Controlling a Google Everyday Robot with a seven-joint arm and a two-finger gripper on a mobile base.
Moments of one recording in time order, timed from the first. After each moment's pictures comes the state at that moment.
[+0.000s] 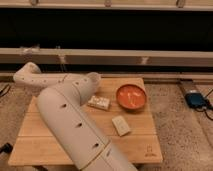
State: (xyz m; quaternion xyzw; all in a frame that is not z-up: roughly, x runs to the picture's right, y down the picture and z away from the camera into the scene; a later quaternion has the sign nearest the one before) arm -0.394 0.066 0.935 -0.27 -0.11 -0.32 0.90
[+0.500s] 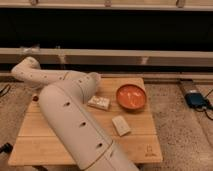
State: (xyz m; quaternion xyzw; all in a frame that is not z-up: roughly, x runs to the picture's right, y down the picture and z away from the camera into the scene) arm -0.413 0.021 0.905 -0.23 -0.16 -0.29 0.92
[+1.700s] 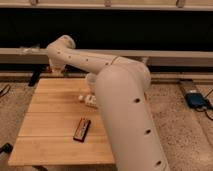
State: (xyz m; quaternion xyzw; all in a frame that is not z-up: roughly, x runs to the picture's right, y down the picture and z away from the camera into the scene) arm -0.275 -0.117 0.844 -0.11 -0.22 0.02 0.97
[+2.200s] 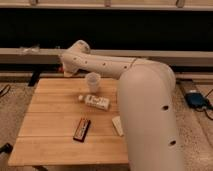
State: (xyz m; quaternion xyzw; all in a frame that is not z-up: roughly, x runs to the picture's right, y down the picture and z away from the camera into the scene) arm -0.213 -0.103 0.845 -0.10 -0.20 0.09 0.97
